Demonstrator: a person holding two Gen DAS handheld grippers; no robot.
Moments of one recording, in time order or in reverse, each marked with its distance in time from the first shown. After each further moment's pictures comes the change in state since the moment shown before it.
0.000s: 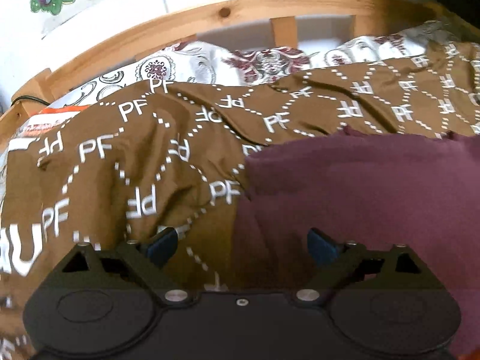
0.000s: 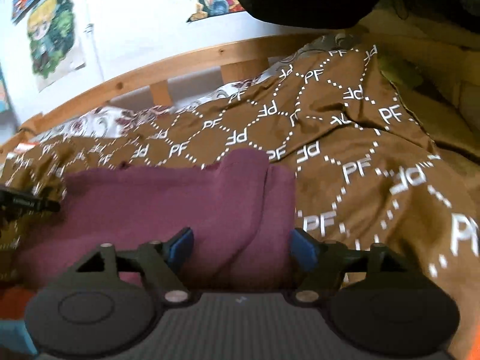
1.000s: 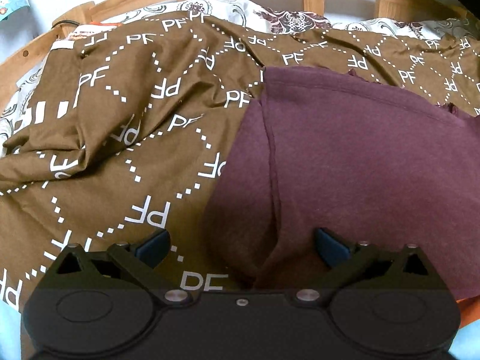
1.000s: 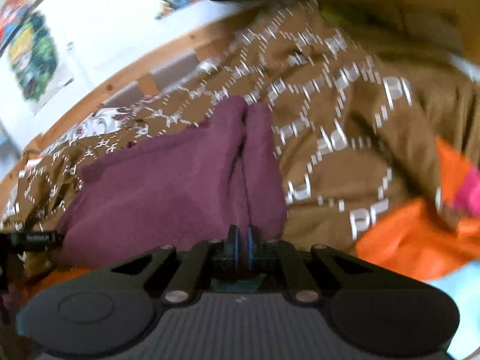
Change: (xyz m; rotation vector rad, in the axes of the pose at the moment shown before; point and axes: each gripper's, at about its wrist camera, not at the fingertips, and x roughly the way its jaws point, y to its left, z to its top) left arm -0.022 -0.011 -0.073 -0.186 0.105 0.050; right arm -0.048 -0.013 -0.062 0.273 0.084 0.024
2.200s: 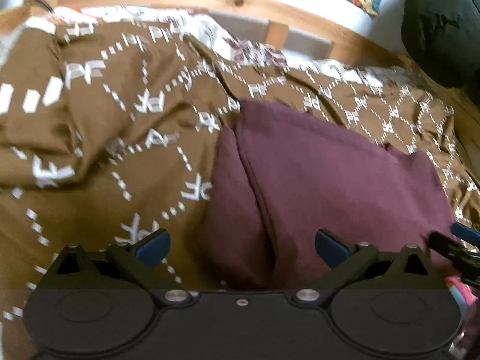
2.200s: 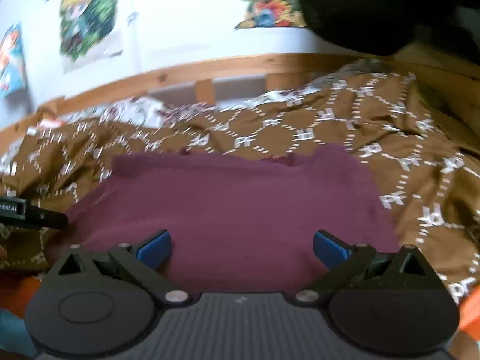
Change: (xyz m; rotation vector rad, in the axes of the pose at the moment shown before) left arm 0.002 0.068 -0.001 -0.048 -0.094 -0.405; right arm 0.044 0.147 -0.016 -0.359 -0.162 -0.080
